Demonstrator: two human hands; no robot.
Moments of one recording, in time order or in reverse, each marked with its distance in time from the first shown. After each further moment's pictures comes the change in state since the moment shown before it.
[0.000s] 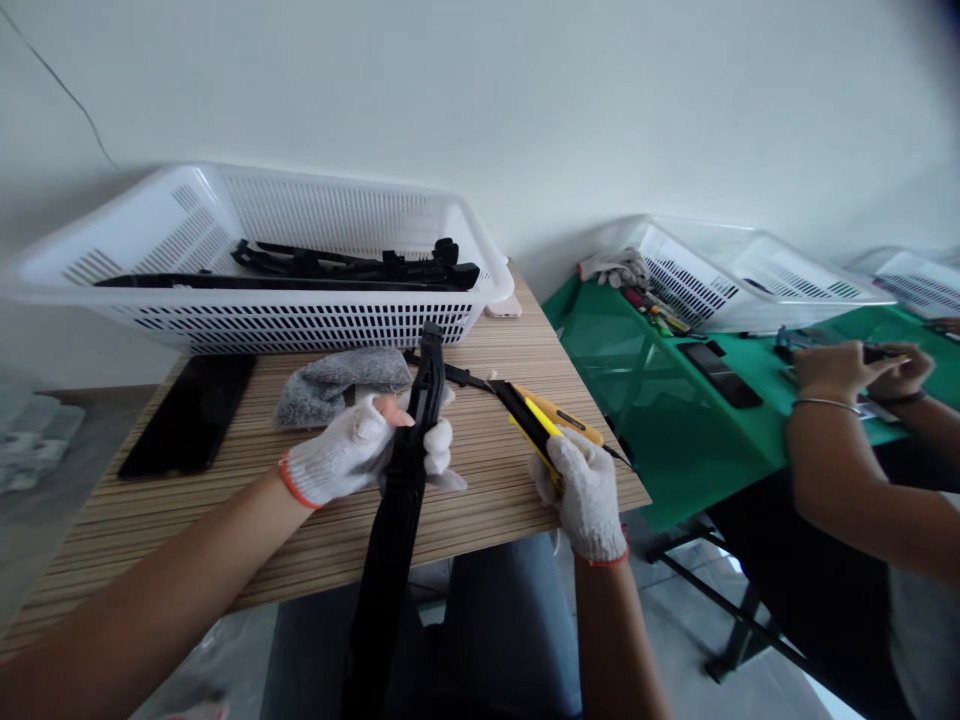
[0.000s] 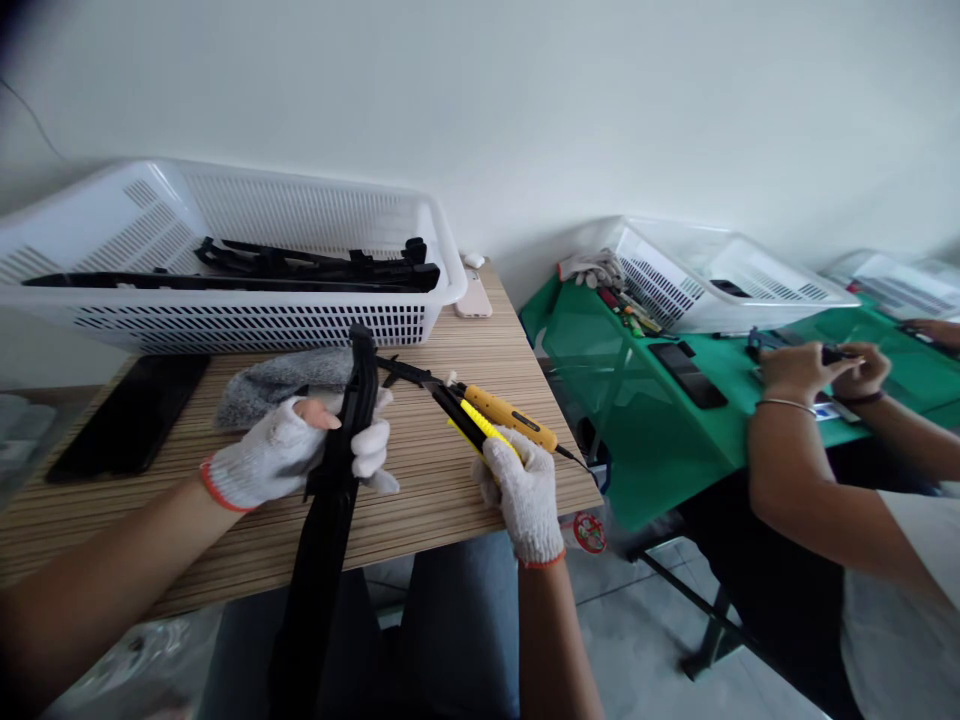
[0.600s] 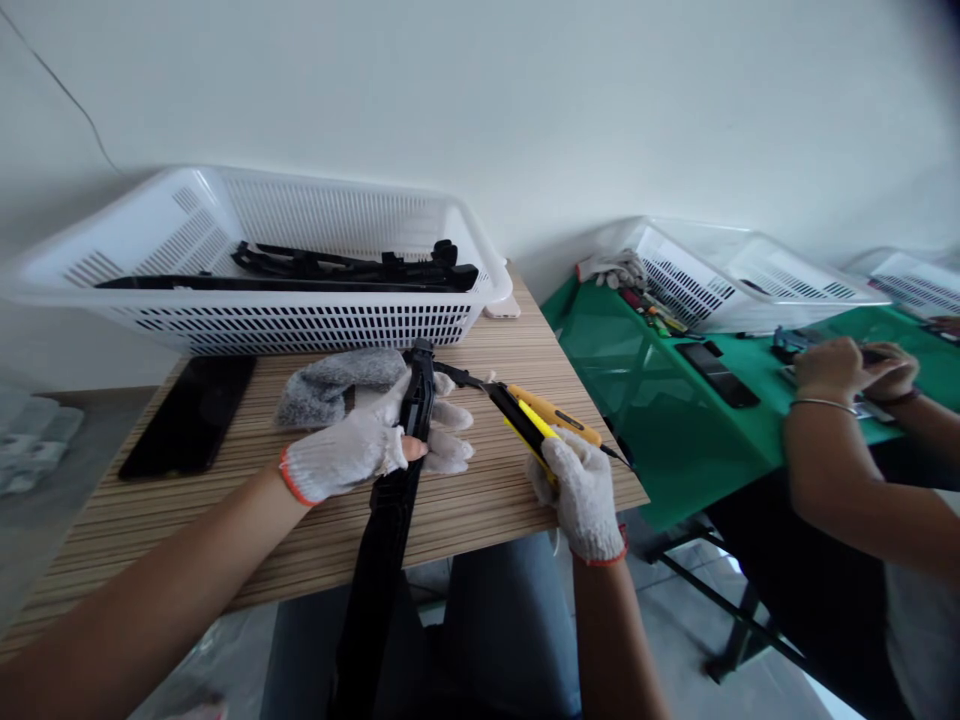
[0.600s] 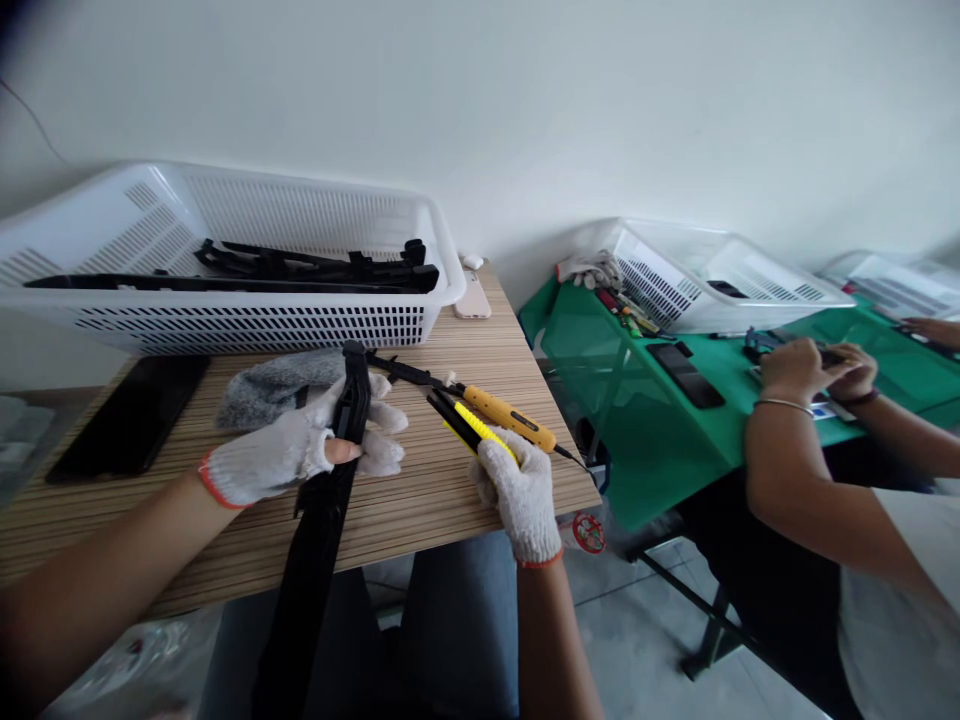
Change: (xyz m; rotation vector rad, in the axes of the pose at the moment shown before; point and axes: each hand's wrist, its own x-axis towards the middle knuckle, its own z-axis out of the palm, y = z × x) left_hand -0.001 0.002 0.006 0.246 0.160 0.085; right_hand -0.001 -0.003 0.002 -0.021 -0.003 -0.004
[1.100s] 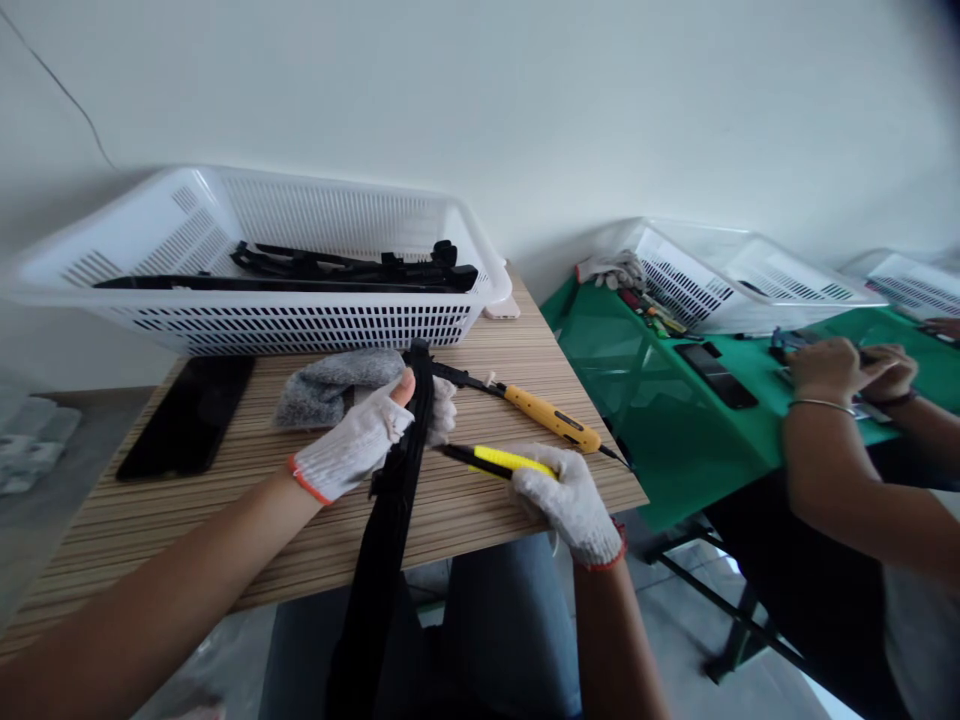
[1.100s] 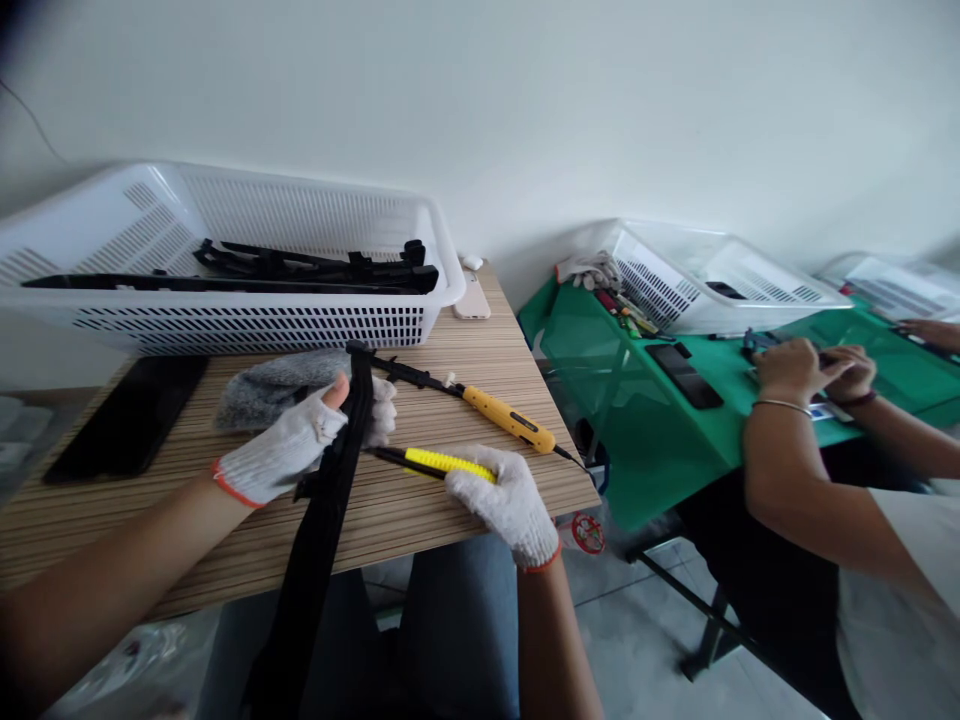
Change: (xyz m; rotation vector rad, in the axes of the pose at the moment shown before) left_hand 0.023 -0.002 0.015 0.203 0.450 0.057; right_hand -0.002 0.000 -0.005 -0.092 -0.319 0.121
